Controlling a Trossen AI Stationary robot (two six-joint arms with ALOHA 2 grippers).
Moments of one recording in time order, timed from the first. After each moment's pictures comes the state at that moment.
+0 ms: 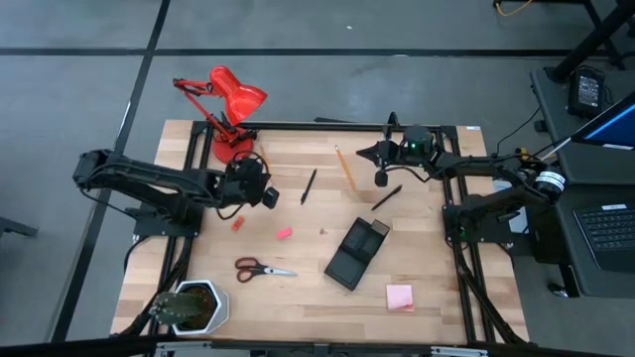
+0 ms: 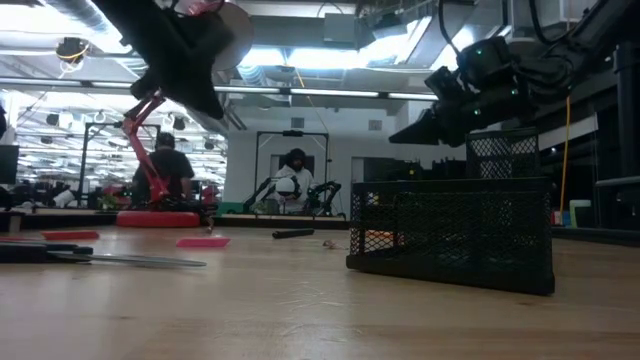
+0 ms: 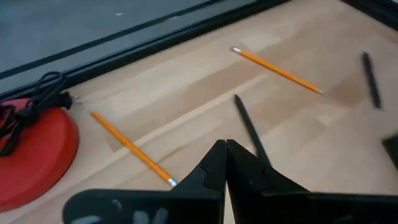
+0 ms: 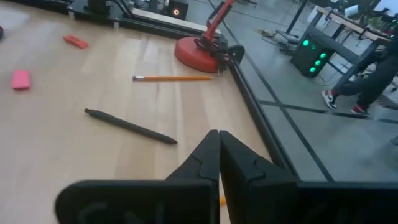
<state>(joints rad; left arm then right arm) -0.06 1.14 0.79 -0.55 -0.73 -0.85 -0.63 1.34 0.50 0.56 -0.37 -0.43</state>
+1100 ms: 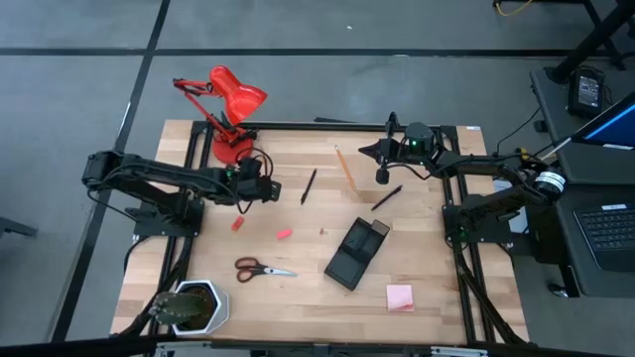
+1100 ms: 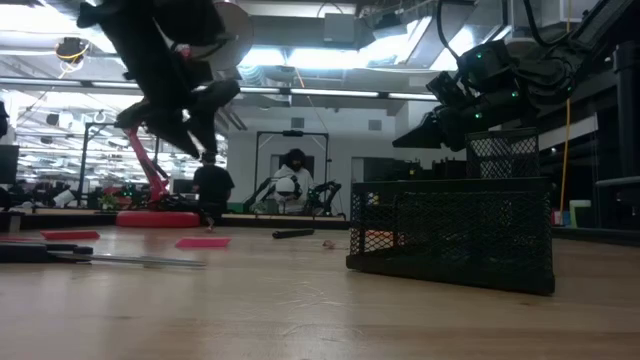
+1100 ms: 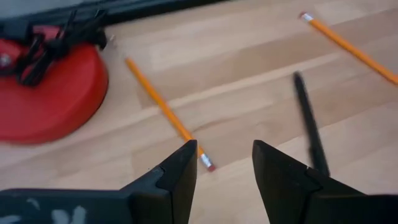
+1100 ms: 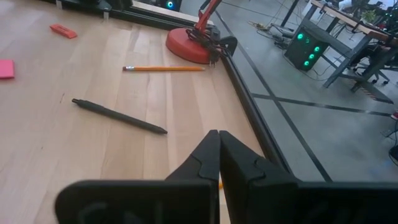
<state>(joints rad) 0.04 1.25 0.74 -0.59 -0.68 -1.08 -0.66 1.34 0.50 0.54 -0.37 -0.45</state>
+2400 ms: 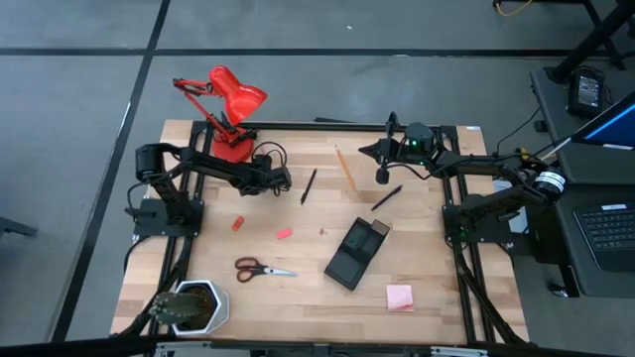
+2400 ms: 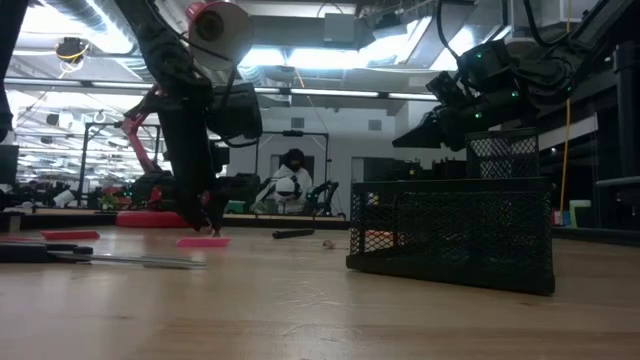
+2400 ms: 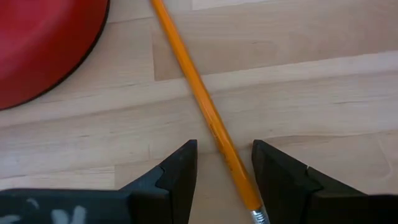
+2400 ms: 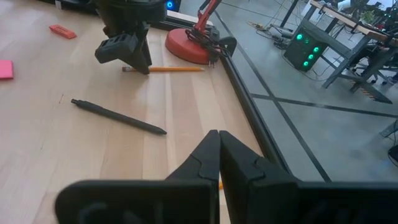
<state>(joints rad) 0.28 1.70 0.75 -0.38 -0.56 -1.12 -0.66 1.34 0.50 0.54 -0.37 -0.45</state>
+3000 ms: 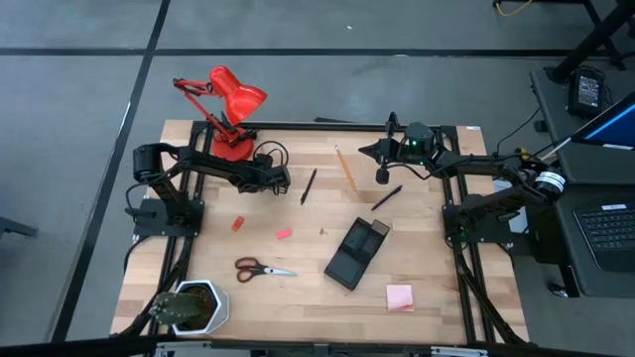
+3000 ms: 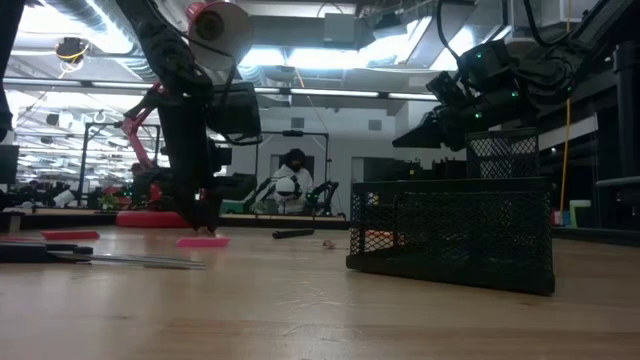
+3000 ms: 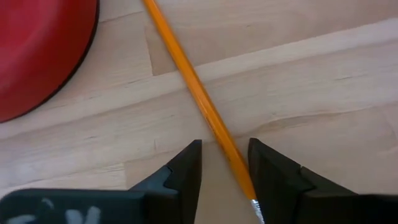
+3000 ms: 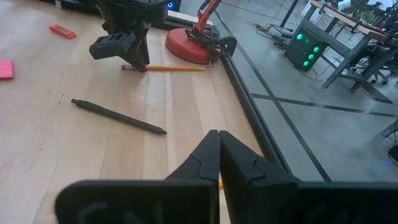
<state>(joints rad) 0.28 1.69 0.75 -0.45 -0.48 -1.04 -0.66 1.34 0.50 0.54 -0.37 -0.45</state>
